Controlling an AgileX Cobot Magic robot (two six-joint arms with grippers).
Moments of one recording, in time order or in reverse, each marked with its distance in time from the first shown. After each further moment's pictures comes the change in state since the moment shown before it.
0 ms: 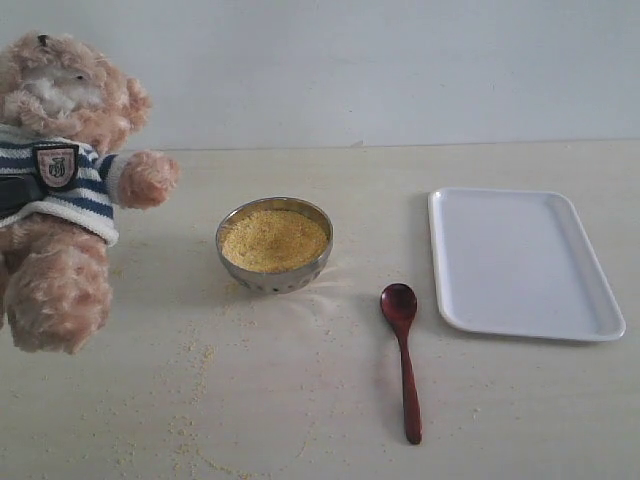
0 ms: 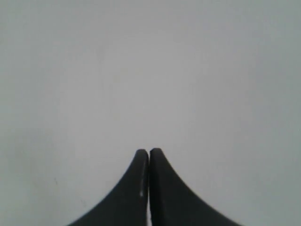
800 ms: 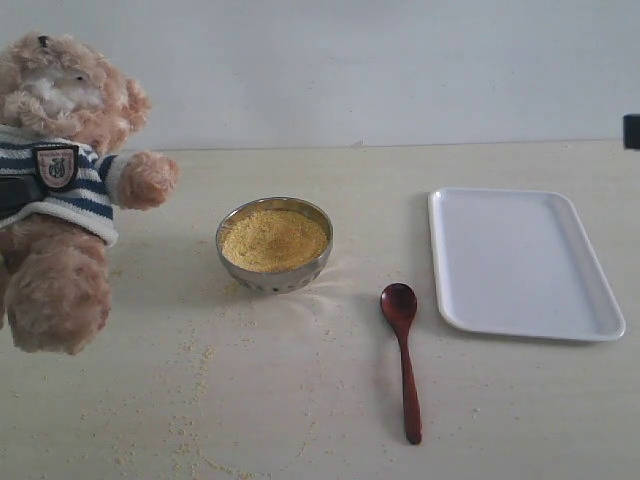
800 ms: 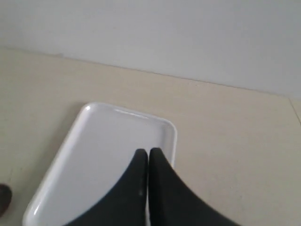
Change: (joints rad) left arm 0.000 0.000 0.000 0.000 -0.004 0.001; right arm 0.095 0.743 -0.322 -0.238 0.630 -0.172
